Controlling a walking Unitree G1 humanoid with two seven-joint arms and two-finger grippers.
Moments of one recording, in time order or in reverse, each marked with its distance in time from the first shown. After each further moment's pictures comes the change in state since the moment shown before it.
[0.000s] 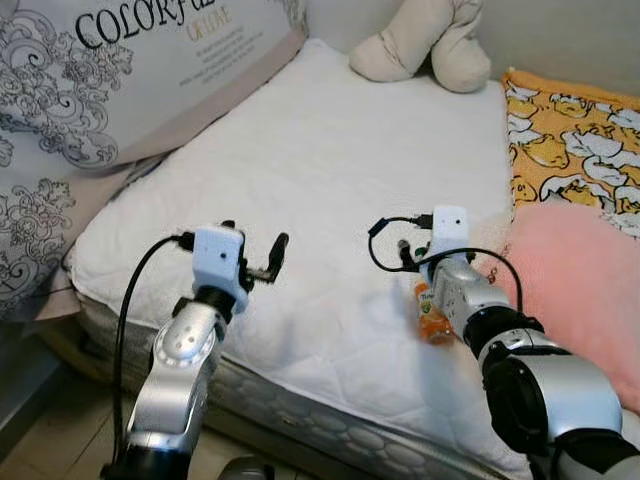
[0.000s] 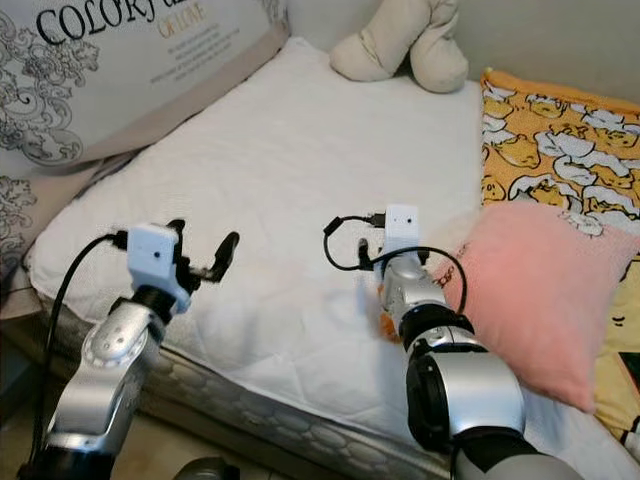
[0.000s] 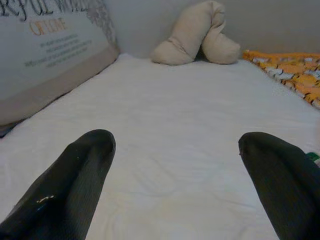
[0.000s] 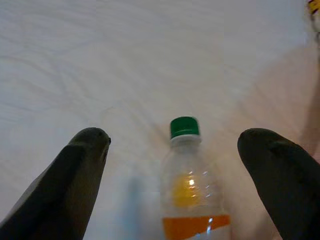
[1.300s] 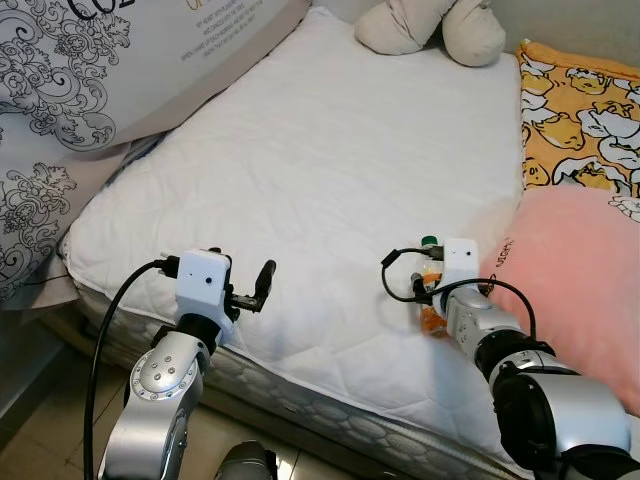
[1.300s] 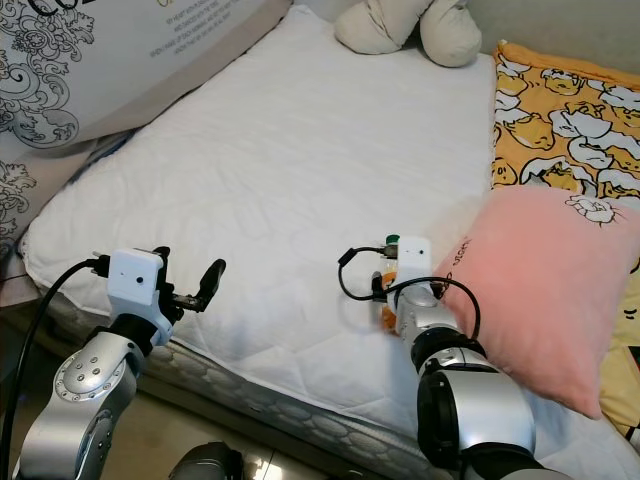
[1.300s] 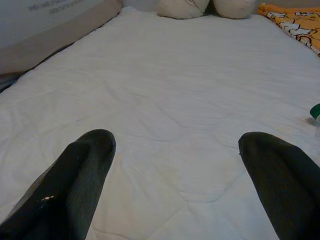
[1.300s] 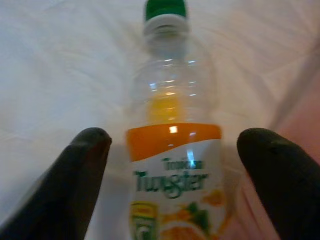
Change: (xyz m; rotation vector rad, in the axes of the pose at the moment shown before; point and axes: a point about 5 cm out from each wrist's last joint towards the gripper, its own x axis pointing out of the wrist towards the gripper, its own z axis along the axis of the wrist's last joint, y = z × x) left arm -0.031 0.001 -0.002 0.000 0.101 0.015; right arm -0.004 -0.014 -0.045 0.010 0.150 -0.002
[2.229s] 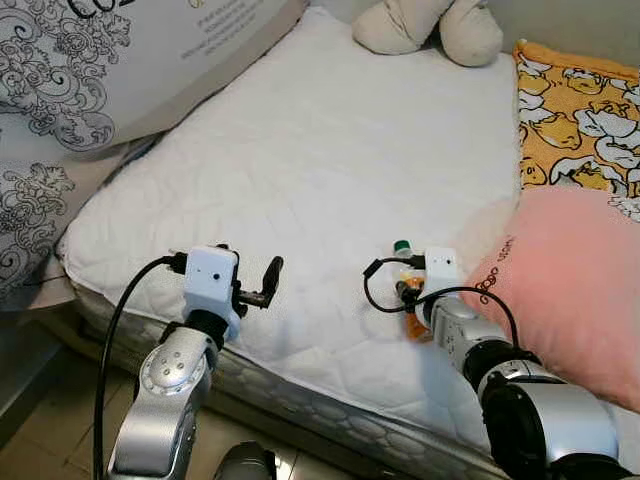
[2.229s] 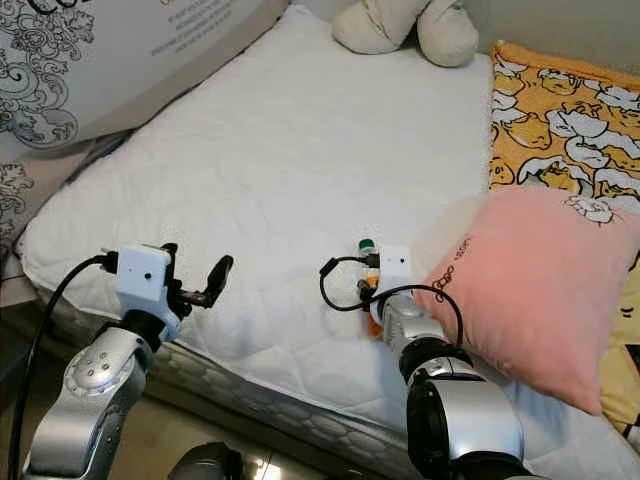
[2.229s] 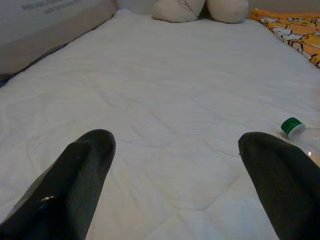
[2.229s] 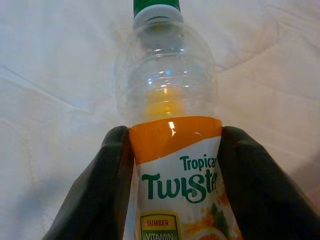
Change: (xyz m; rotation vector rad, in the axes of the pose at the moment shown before) left arm 0.007 -0.006 0.002 -0.013 -0.008 -0.008; right arm -0.001 0.019 -0.012 0.023 -0.005 0.129
